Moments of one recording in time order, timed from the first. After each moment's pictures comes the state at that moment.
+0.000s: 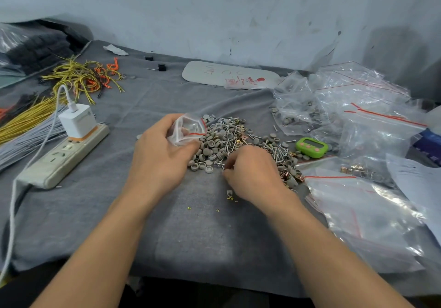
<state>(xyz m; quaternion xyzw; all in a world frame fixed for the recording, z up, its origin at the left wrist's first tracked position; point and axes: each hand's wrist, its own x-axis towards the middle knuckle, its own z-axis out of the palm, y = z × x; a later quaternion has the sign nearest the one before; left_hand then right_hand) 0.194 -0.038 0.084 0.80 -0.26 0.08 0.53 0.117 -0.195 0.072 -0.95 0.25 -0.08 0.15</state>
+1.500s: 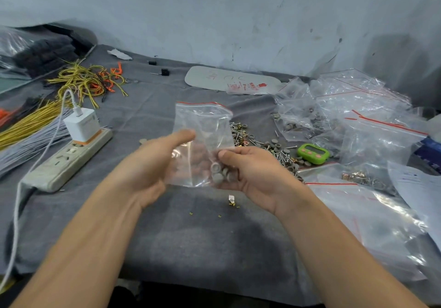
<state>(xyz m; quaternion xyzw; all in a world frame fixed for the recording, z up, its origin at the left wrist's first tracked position) 0.199 -0.033 0.102 0.58 -0.10 -0.35 0.73 0.109 -0.189 0.093 -0.60 0.16 -0.02 0.78</state>
